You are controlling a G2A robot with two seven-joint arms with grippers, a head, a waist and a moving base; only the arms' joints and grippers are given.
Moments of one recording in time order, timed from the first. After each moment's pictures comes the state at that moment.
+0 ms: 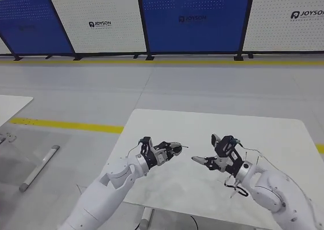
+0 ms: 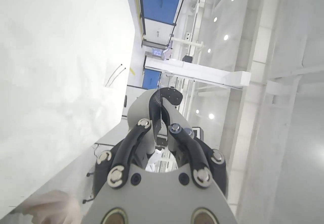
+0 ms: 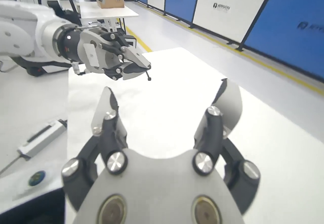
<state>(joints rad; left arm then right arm) 1.41 -1.09 -1.20 -1.62 -0.70 0.12 -0.42 -1.03 -0.97 0.75 -1.63 -0.73 -0.34 0.14</state>
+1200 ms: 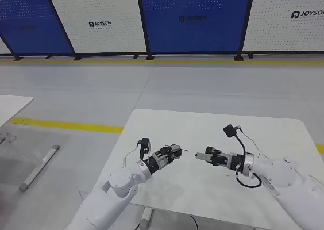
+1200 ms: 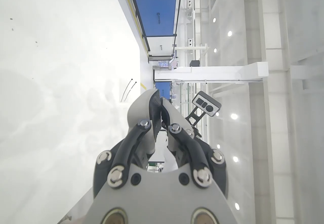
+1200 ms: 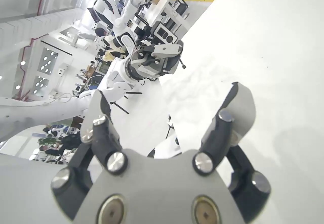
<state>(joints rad) 1.46 -1.09 -1.17 -1.65 -0.52 -0.01 -0.35 -0.91 -1.01 0.73 -1.46 0.20 -0.34 0.75</state>
